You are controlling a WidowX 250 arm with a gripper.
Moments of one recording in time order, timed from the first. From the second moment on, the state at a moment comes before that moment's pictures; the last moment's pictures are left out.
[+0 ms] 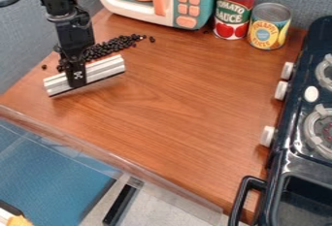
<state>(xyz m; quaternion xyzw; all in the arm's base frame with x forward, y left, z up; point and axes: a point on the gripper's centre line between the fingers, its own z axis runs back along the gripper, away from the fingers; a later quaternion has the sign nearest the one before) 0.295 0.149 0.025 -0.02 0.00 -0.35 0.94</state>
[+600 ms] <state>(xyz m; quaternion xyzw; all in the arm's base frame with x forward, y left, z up) 0.323 0.186 0.014 0.01 0.02 -0.29 0.96</state>
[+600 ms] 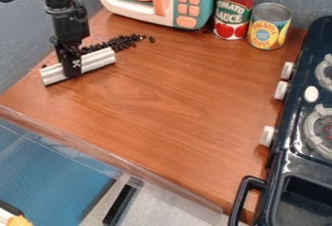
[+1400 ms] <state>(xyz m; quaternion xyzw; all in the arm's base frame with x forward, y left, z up) 0.336 0.195 0.016 -0.01 0.02 -0.27 0.96</state>
